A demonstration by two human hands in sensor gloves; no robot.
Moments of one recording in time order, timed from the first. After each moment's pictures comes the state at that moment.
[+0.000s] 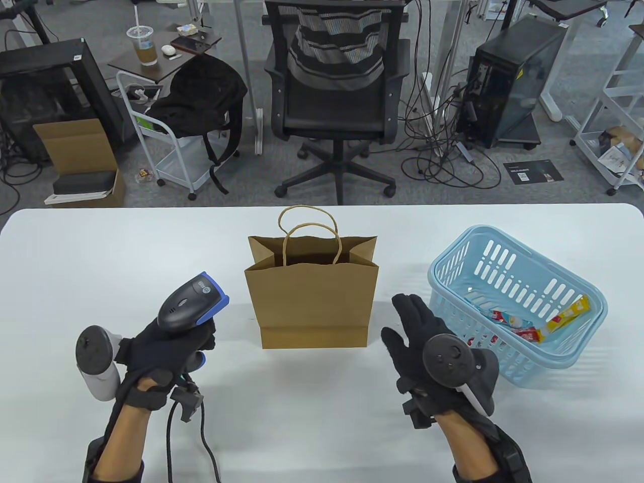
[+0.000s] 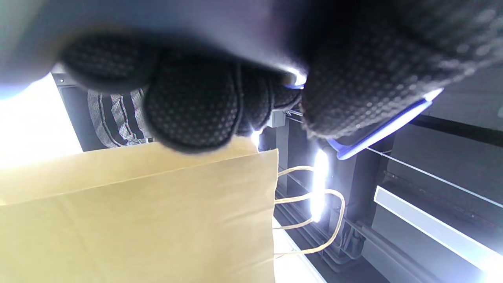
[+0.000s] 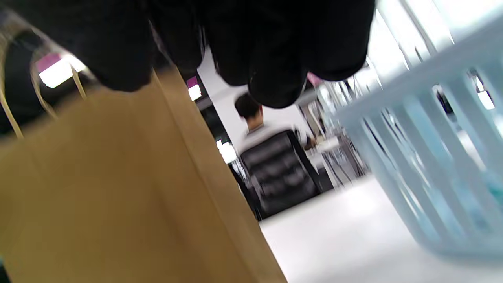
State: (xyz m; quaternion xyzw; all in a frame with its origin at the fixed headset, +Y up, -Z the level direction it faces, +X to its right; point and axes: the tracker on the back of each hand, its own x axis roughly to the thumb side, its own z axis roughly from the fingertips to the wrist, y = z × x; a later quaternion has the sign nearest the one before) left_hand -0.320 -0.665 -0.336 0.09 -0.19 0.64 0.74; right_hand 0.159 -0.621 -0.289 0.03 -0.23 0.94 0.26
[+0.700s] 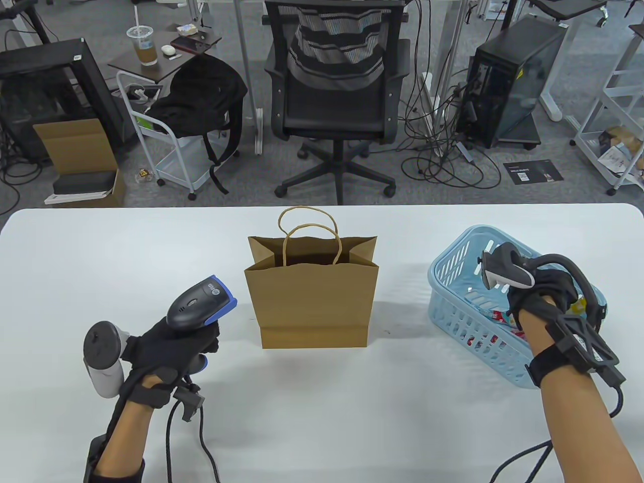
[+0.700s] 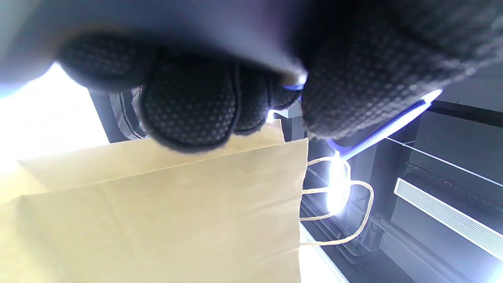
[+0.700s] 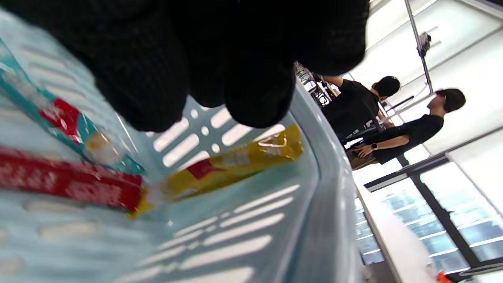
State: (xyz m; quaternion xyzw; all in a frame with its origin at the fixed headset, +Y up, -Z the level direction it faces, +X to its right) left_hand -0.316 -0.675 -0.342 0.06 -0.18 0.63 0.75; right_hand 0.301 -0.652 -0.440 -0.15 0.23 0.89 -0.37
